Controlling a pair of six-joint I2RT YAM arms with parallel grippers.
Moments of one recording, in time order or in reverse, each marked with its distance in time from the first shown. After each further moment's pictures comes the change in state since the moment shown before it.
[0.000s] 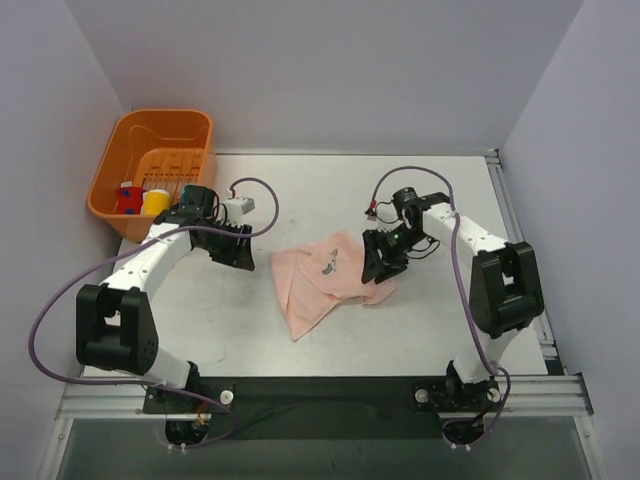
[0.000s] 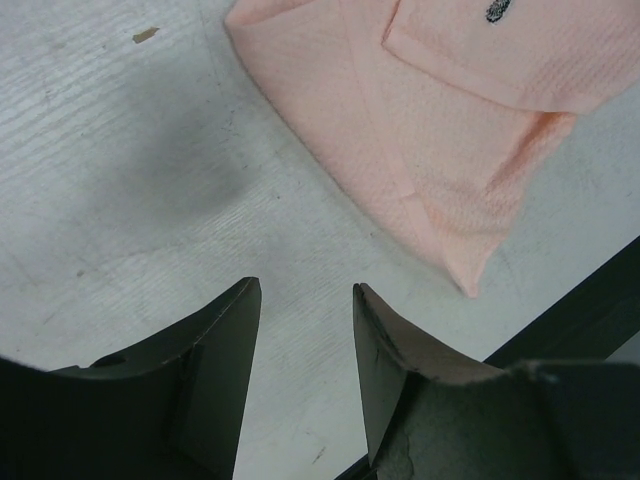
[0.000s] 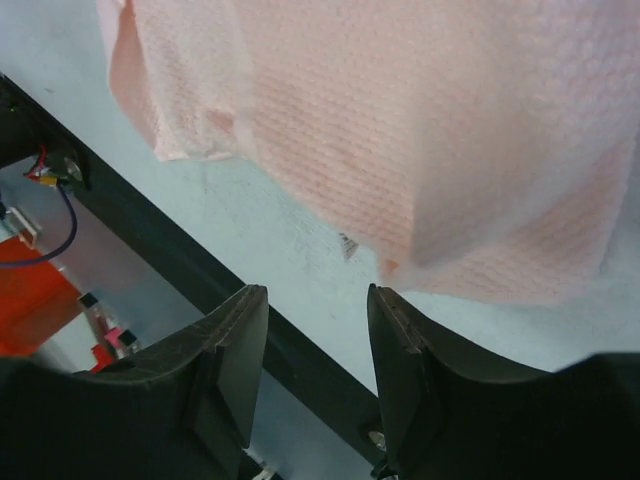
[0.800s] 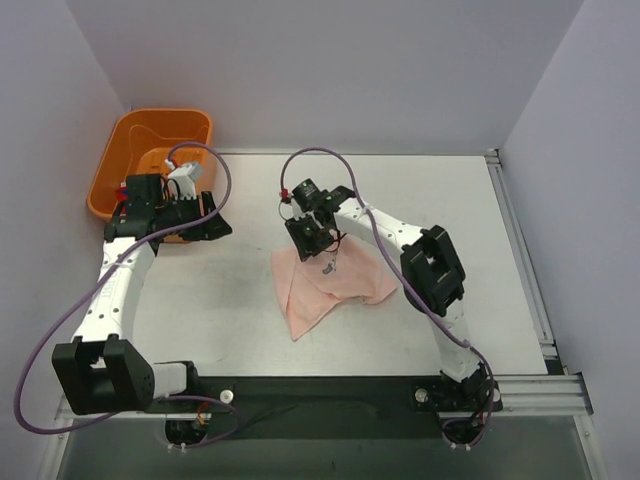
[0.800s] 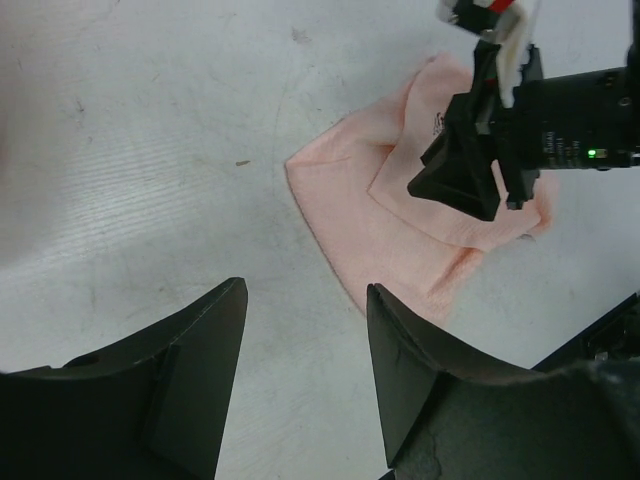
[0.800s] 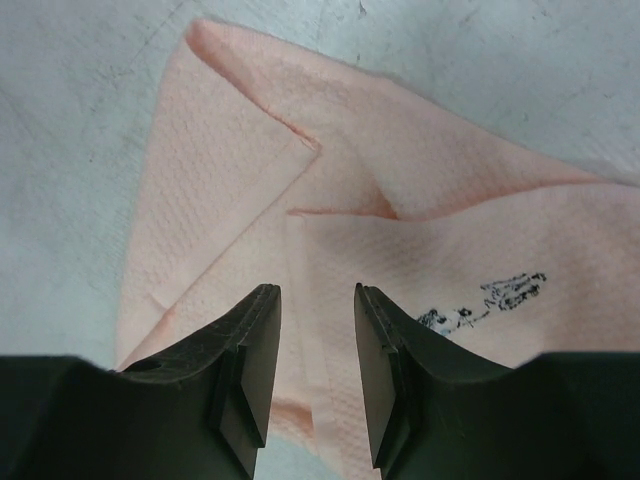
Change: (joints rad) left arm 0.203 -0.200 0.060 0.095 0.090 -0.198; right arm 0.435 0.367 0.551 0.139 0.506 0.144
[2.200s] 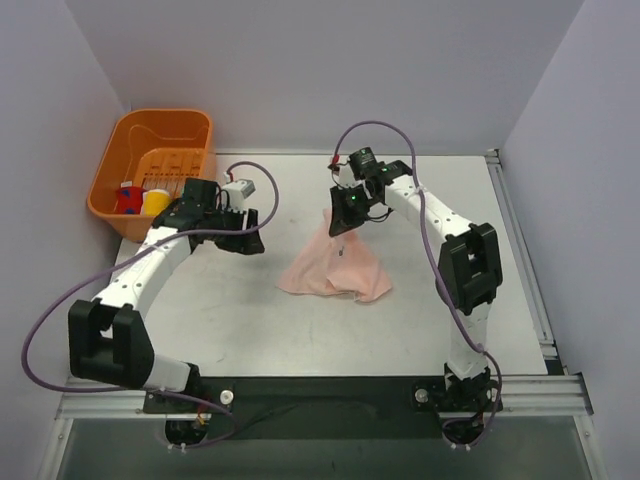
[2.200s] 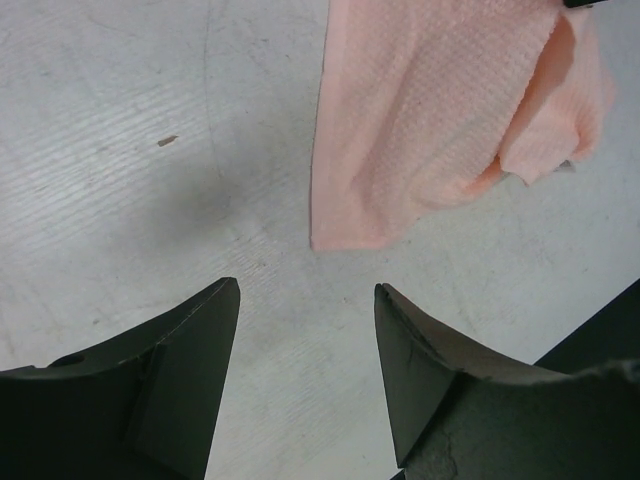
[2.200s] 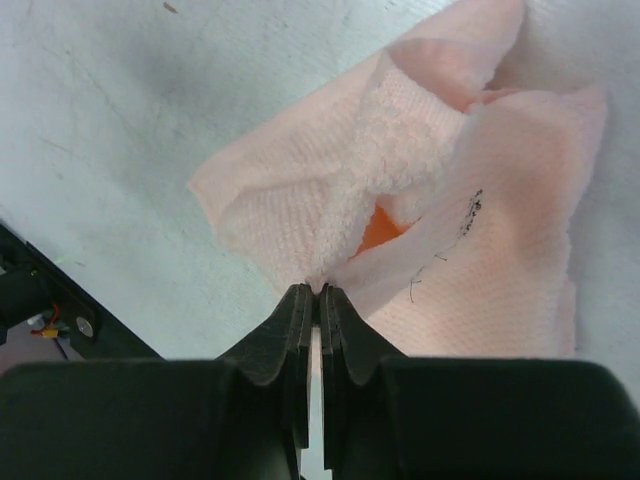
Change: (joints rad) left arm -0.236 0.100 -0.037 0.024 -0.126 0.059; right arm -0.231 -0.135 -0.030 -0.035 -0.274 0.029
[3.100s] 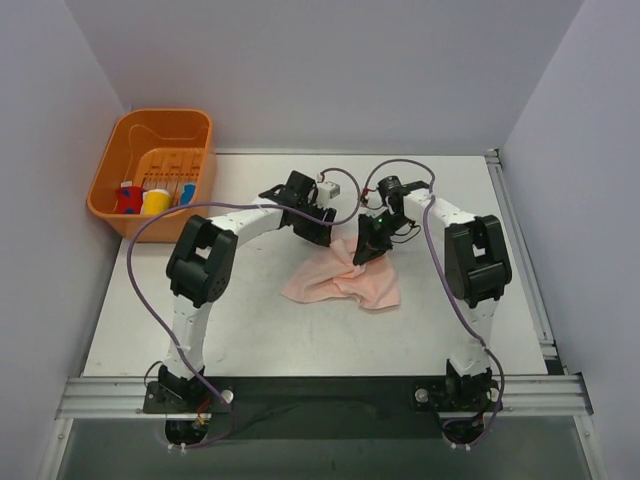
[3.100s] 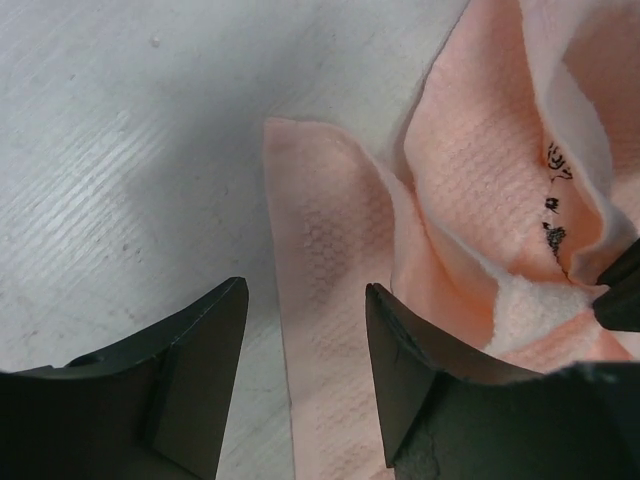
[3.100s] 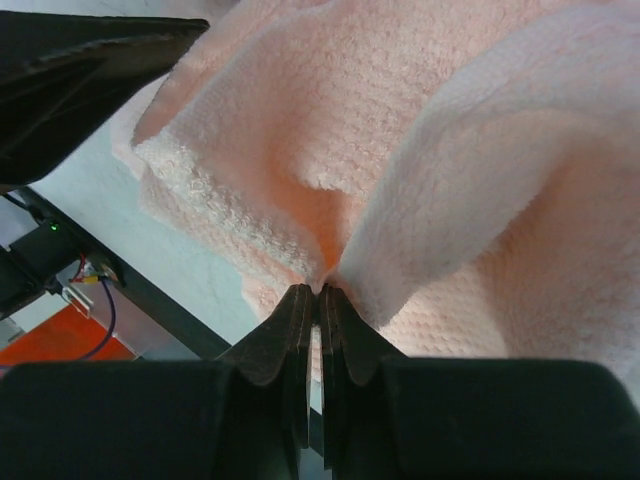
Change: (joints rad) left arm -0.348 0.749 0.472 0.231 -0.110 -0.054; right arm -0.180 0.022 -0.295 0.000 -0.177 -0.002
